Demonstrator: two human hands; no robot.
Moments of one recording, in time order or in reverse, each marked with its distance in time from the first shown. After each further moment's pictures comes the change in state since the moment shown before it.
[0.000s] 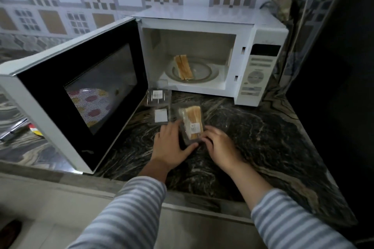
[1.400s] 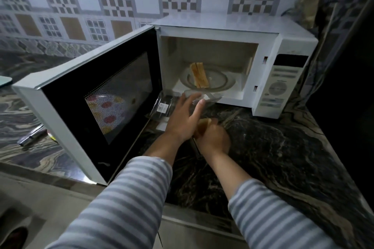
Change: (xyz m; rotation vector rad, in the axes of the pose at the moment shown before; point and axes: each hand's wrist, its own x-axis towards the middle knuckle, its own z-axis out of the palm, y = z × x) left_hand 0.076 0.009 -0.056 -0.511 0.063 -0.040; right_hand 0.070 -0.073 0.023 -0.096 0.050 0.475
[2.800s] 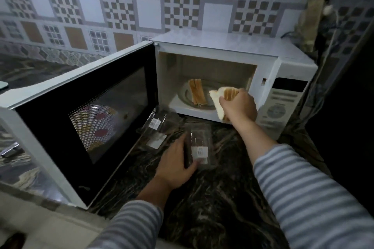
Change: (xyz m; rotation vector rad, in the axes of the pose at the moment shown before) left_hand -0.032 -0.053 0.032 0.287 -0.100 0.011; right_hand 0.119 -0.007 -0.091 0.132 0.256 0.008
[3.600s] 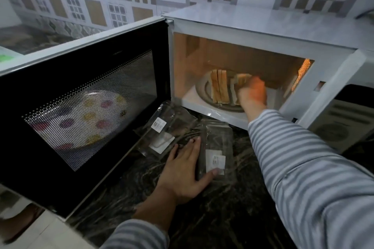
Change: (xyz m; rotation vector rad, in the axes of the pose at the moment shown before) left_hand 0.028 -0.007 0.021 0.322 -0.170 -0.115; right_hand 0.132 -0.005 0.113 -0.010 -0.157 0.072
